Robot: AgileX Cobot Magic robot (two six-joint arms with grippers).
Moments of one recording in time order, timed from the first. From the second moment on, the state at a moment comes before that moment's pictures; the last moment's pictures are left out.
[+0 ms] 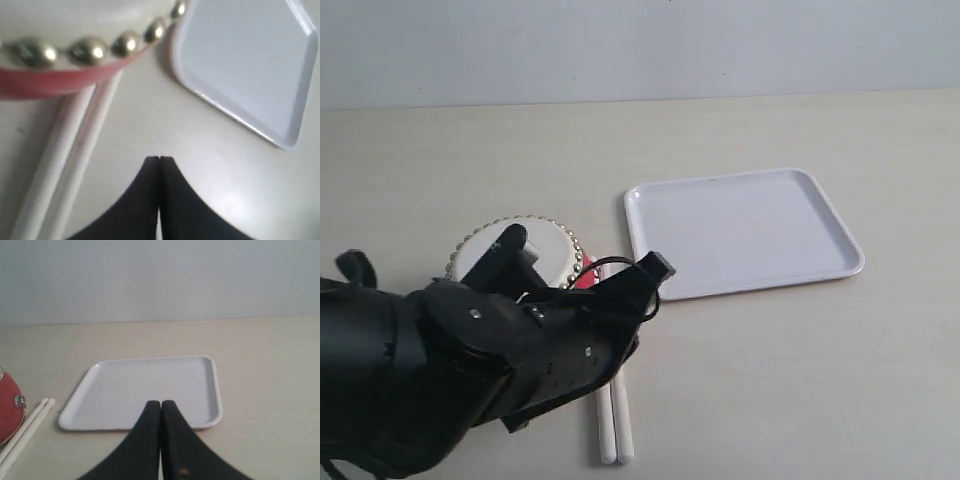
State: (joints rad) left arm -1.14 1.71 -0.74 -1.74 -0.32 0.11; right arm 0.11 0.01 0.00 0.19 0.29 -0.05
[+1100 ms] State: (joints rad) left arm -1.09 1.72 -0.65 -1.74 -0.21 0.25; right arm 0.11 0.01 0.00 0.19 0.29 -0.05
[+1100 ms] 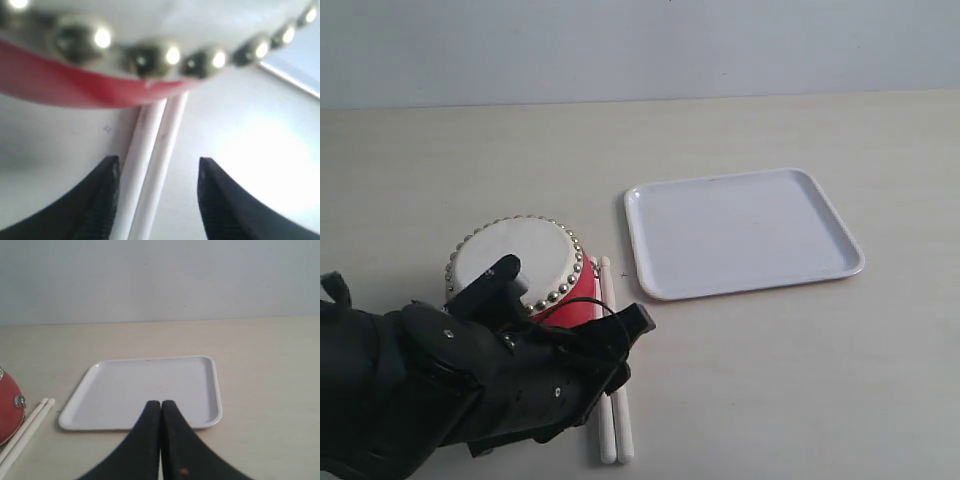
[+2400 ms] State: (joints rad) left arm -1.28 1.89 -0.75 -1.74 -0.56 0.38; right arm 0.11 0.01 0.00 0.19 0.29 -0.05
